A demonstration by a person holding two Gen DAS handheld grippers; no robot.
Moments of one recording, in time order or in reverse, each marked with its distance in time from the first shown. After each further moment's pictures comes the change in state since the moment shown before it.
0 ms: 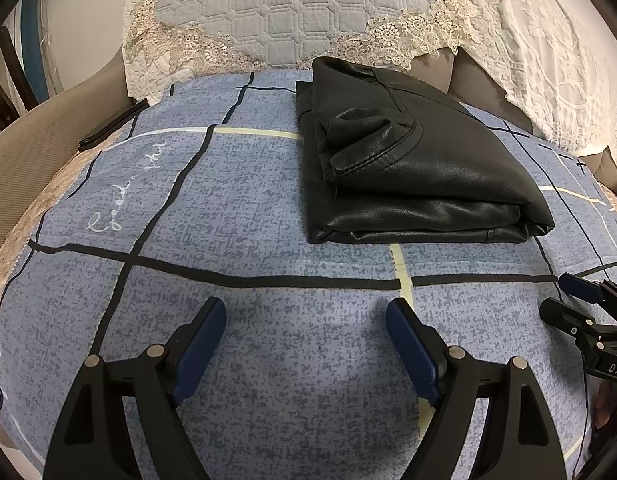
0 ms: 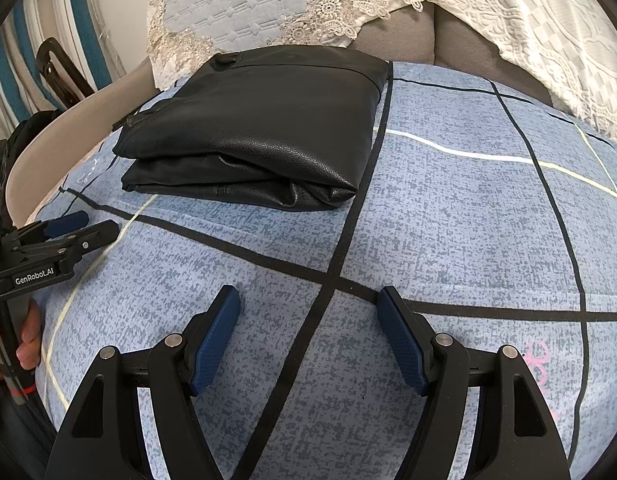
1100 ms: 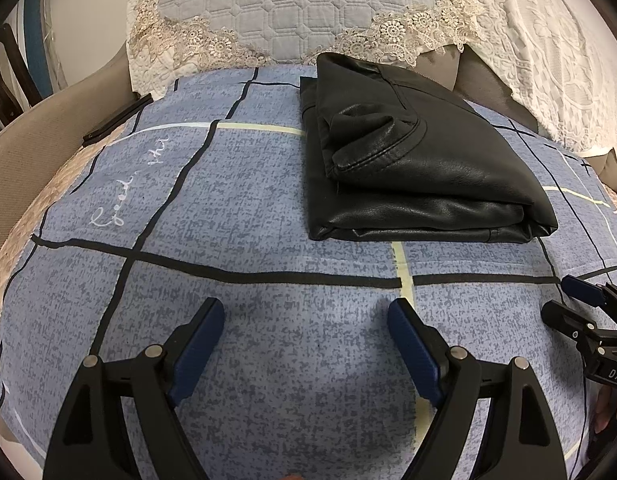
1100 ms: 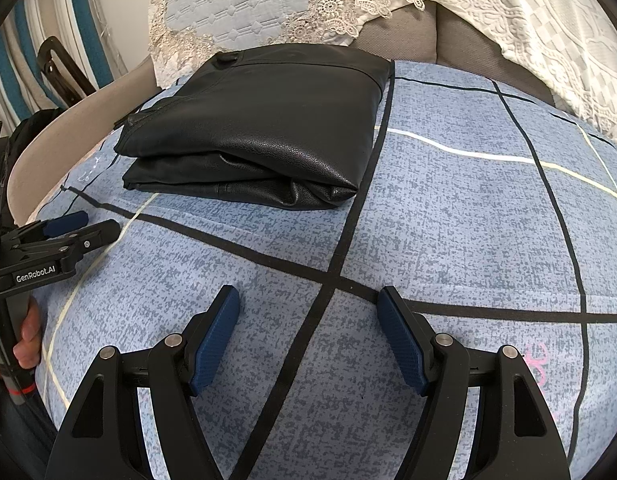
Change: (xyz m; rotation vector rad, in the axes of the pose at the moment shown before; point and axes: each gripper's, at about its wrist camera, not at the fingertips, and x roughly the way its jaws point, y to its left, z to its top) left arm 0.000 -0.001 0.001 -0.011 0.021 0.018; right arm 0.000 -0.001 0.000 -0.001 0.003 0.003
